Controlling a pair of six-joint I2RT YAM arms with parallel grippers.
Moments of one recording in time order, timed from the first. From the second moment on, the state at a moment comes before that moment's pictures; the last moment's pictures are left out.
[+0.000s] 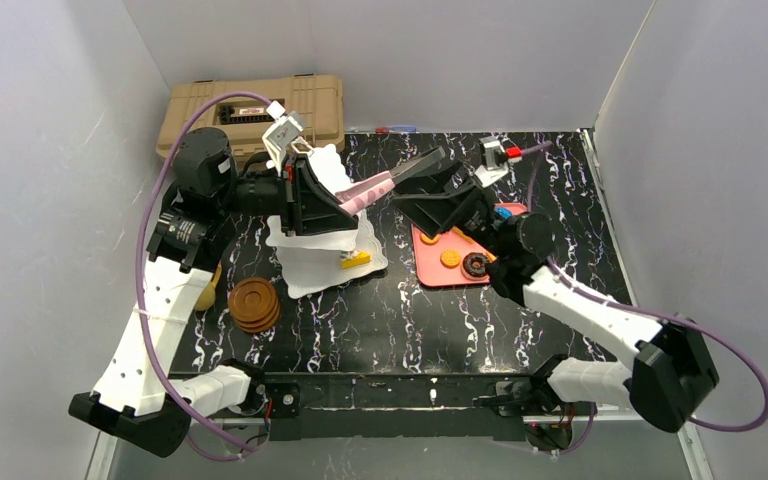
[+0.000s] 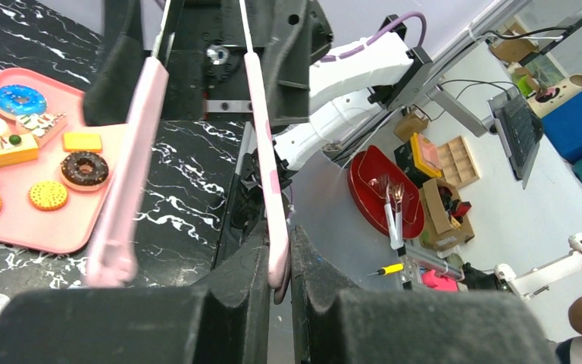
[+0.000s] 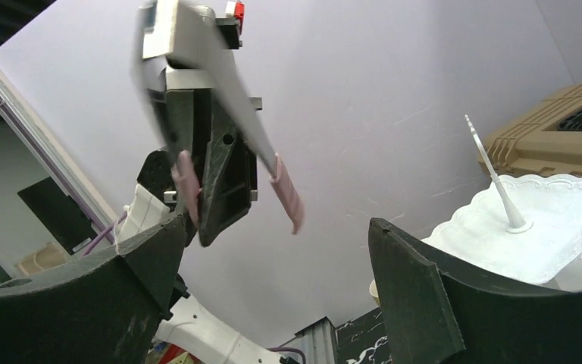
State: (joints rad) left arm -0.35 1.11 1.48 -0.48 1.18 -0.45; right arm 0.74 1.15 0.77 1.03 -0.39 0.99
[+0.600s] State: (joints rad) left arm -0.35 1.10 1.46 -0.45 1.22 -0.47; right arm 0.73 1.38 0.90 1.30 -0.50 1.17
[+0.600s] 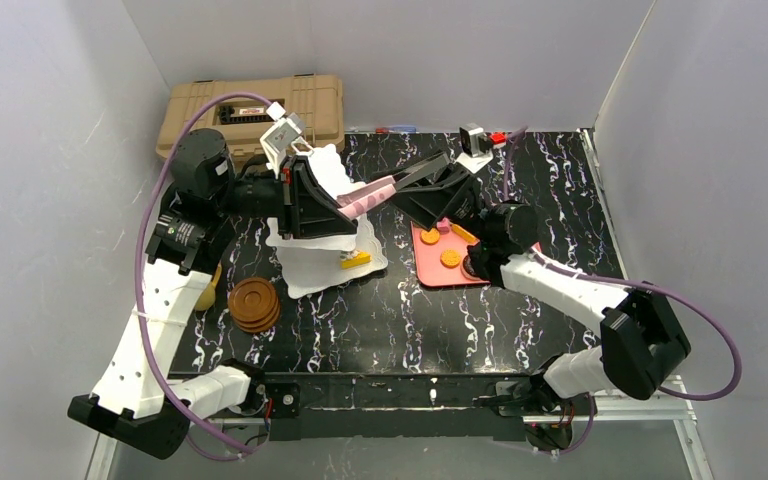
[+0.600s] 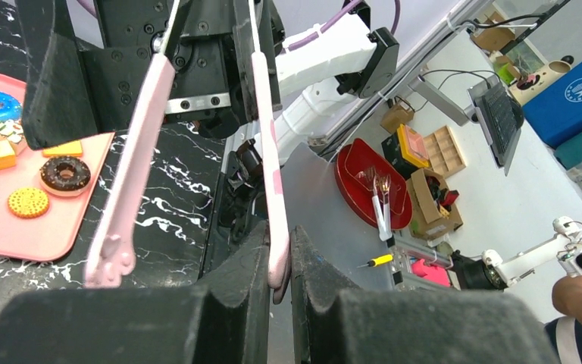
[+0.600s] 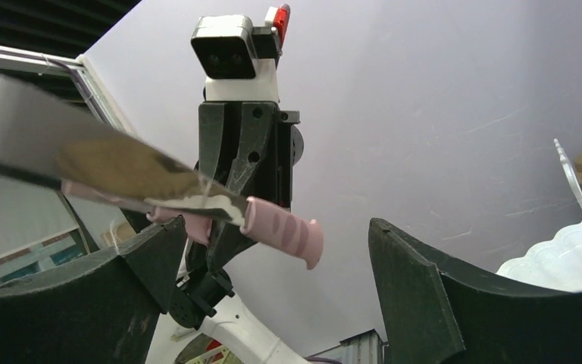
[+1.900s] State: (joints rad) left arm -0.35 1.10 1.46 -0.53 1.16 -0.39; right arm 0.81 1.38 1.05 1.05 -0.56 1.00
